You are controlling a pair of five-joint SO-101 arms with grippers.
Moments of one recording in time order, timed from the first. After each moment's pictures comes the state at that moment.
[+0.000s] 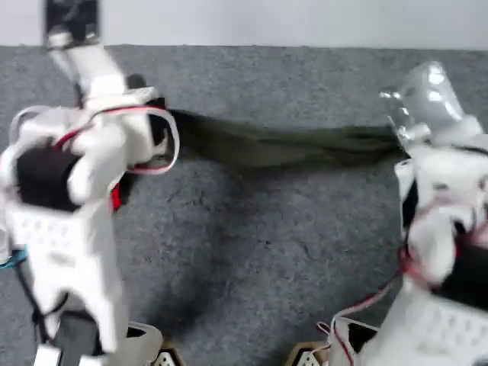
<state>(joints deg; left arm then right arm) 7.0 -13.7 -36.6 99.9 19.8 16.3 -42.3 -8.5 82.7 41.5</state>
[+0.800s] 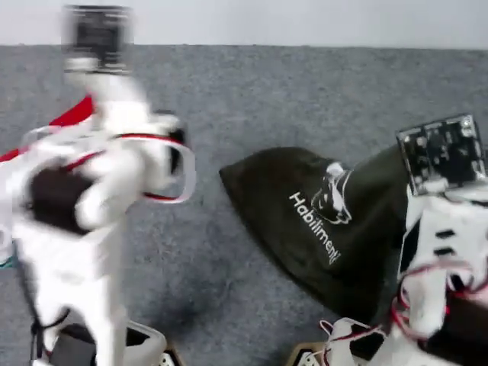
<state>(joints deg) 16.4 -16.9 -24.1 99.9 15.2 19.1 -51.9 1.1 79.0 37.3</state>
